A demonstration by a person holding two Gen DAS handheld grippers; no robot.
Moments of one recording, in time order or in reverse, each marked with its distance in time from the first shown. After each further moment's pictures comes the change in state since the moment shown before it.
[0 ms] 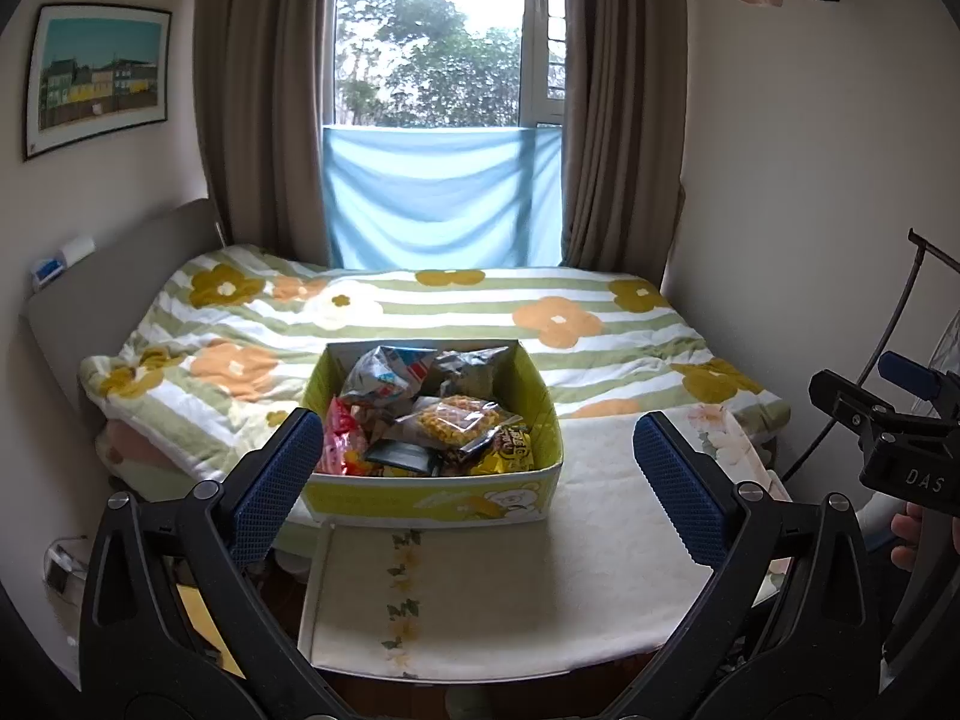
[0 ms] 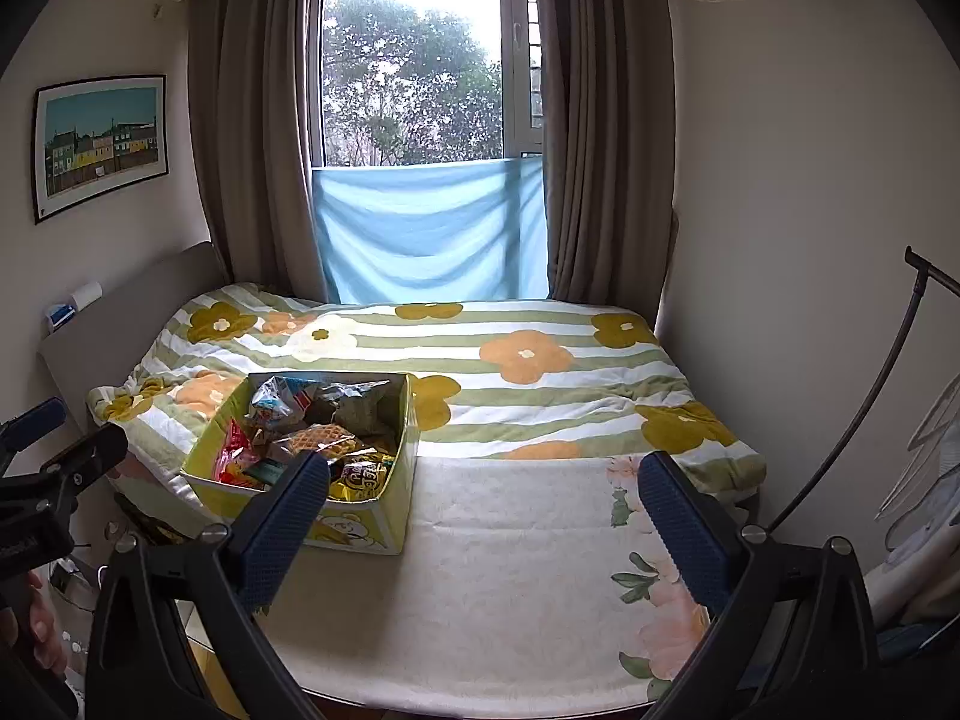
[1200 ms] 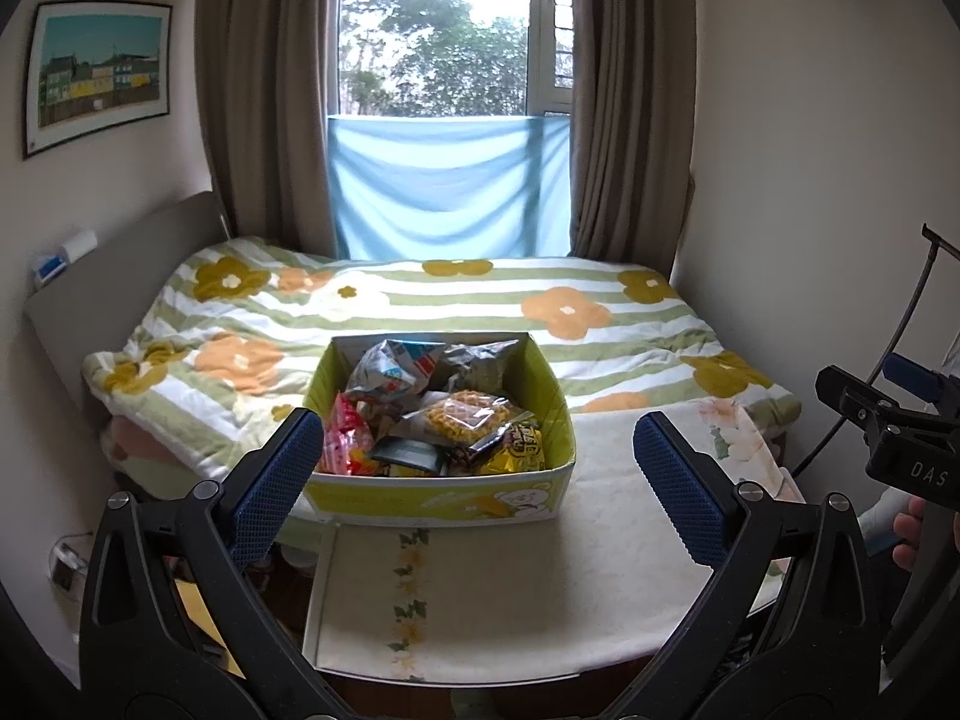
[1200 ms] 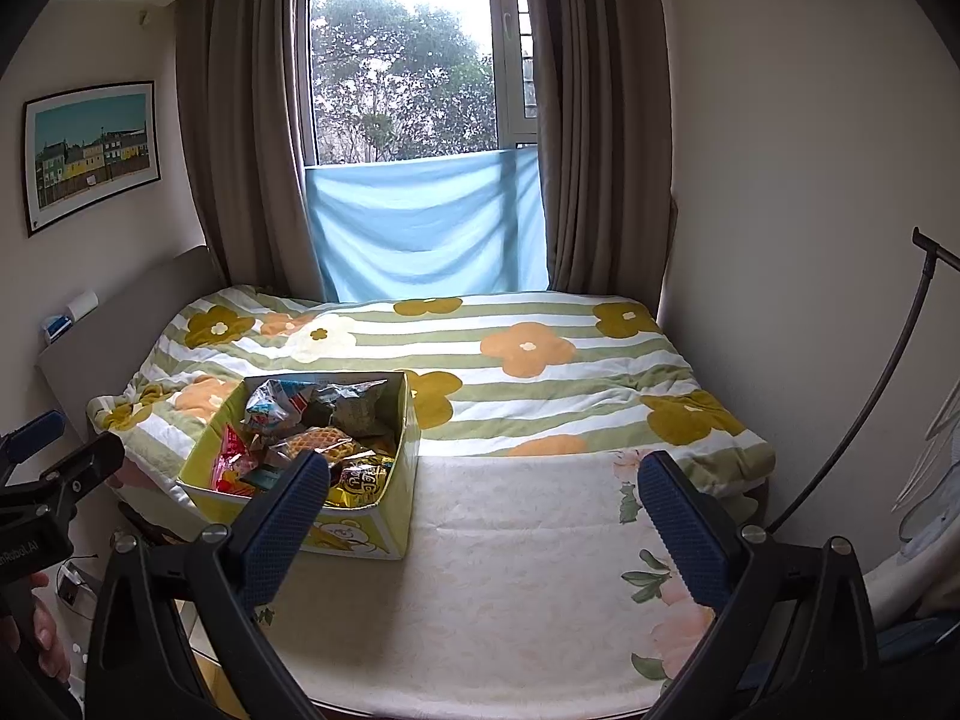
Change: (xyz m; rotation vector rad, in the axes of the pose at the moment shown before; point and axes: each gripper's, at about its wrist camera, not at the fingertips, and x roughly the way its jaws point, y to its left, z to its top) left arm 0.016 0.007 0.001 0.004 0.025 0.022; right arm 0.009 -0.004 0.000 0.022 0.011 0.007
